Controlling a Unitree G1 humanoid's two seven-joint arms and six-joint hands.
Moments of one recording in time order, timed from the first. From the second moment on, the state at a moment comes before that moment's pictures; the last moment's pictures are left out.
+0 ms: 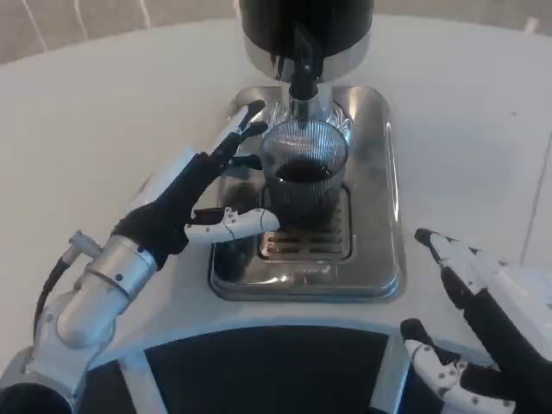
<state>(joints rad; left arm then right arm) -0.82 0.40 -0.10 1.02 0.23 -0.81 -0.13 0.20 -0.11 0.06 -1.03 -1.13 0.26 0.78</state>
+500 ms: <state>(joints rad) -0.87 0.36 -0.10 1.09 0.24 -0.81 -0.12 0.20 -0.09 0.10 -1.03 -1.17 0.26 0.80</state>
